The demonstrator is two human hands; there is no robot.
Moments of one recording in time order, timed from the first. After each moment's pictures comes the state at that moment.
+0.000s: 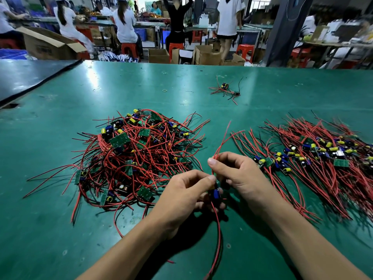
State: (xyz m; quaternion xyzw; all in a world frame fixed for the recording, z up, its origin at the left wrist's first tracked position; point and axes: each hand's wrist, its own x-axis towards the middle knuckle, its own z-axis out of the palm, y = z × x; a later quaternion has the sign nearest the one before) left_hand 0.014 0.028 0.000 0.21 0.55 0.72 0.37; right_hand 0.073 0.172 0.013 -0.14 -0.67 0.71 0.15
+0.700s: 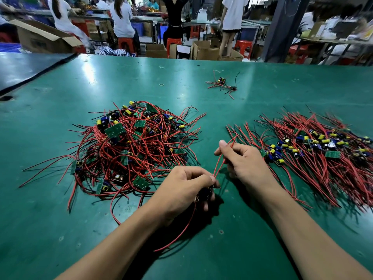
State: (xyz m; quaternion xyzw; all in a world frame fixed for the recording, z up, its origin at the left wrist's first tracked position) left_hand 0.019 0.028 0.003 0.27 0.63 0.63 0.37; right_hand 0.070 0.195 -0.002 -0.22 -0.72 0.62 0.21
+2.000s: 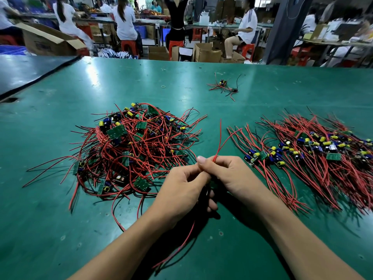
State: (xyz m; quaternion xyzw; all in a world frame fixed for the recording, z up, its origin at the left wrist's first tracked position) left_hand 0.026 0.034 -0.003 0.24 0.61 0.68 0.33; right_hand 0.084 0.165 0.002 -0.11 -0.64 0.76 0.02
